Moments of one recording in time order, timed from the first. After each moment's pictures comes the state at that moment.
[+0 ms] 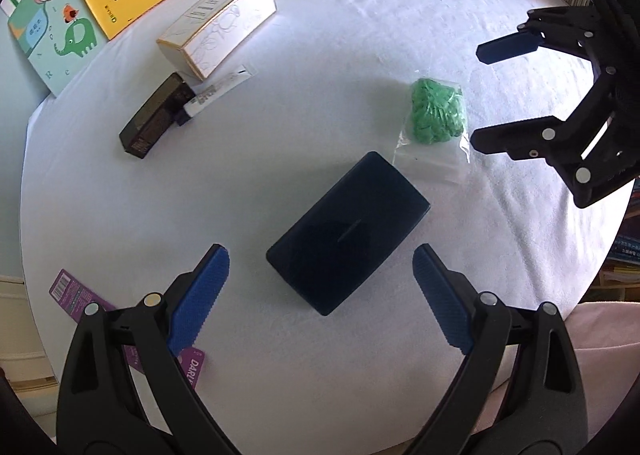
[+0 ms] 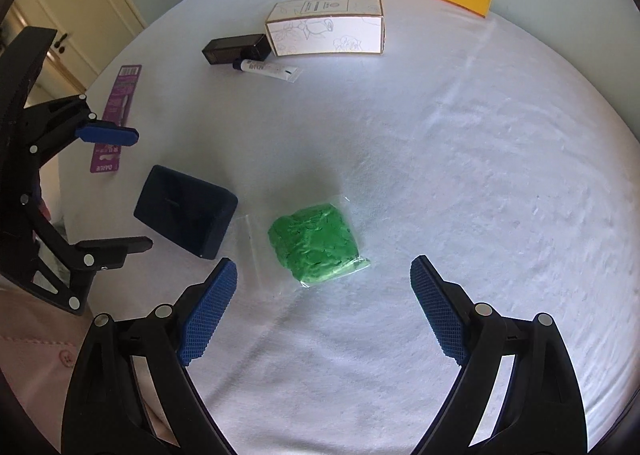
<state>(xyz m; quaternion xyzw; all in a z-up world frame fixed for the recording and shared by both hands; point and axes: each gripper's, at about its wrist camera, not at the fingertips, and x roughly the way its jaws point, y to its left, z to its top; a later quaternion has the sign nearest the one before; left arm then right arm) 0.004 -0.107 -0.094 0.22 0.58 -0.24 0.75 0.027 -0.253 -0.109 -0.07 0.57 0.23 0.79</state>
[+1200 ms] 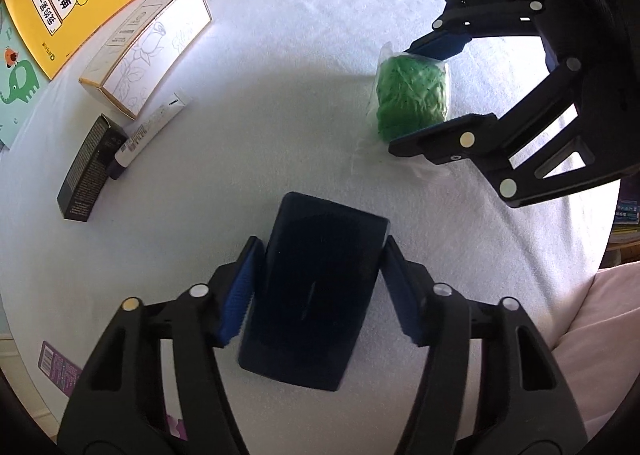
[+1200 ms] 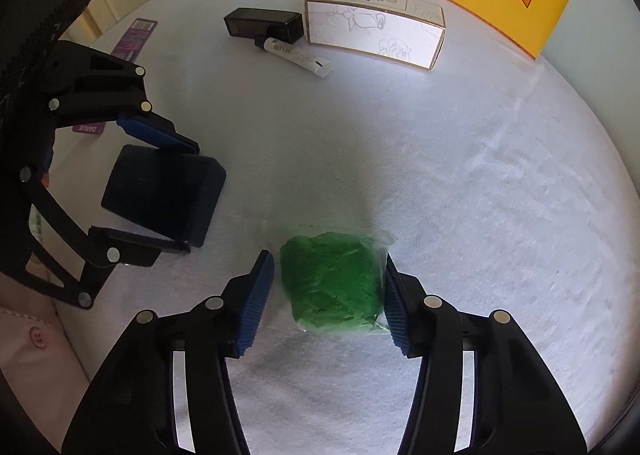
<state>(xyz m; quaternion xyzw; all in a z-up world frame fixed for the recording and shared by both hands) 0.043 -0.114 -0.125 0.24 0.56 -0.32 0.72 0.048 -0.215 -0.118 -0.16 0.55 0.26 0.78</state>
